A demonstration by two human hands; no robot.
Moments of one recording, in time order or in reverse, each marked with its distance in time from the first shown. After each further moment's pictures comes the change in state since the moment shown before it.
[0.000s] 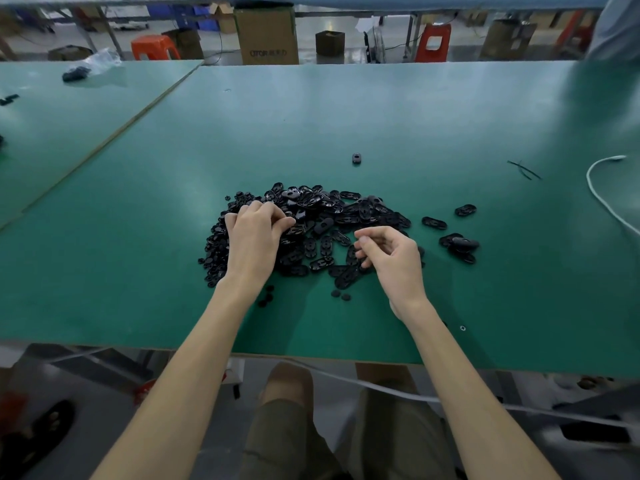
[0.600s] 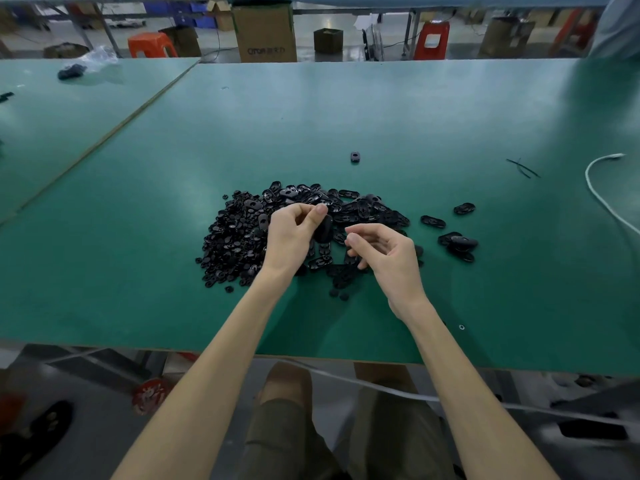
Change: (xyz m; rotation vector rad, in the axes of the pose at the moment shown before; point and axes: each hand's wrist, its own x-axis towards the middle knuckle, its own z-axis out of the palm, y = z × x) left_hand -0.003 0.046 0.022 -0.718 -0.157 -0.201; right_hand 0.001 -0.001 0.000 0.092 -0.096 -0.046
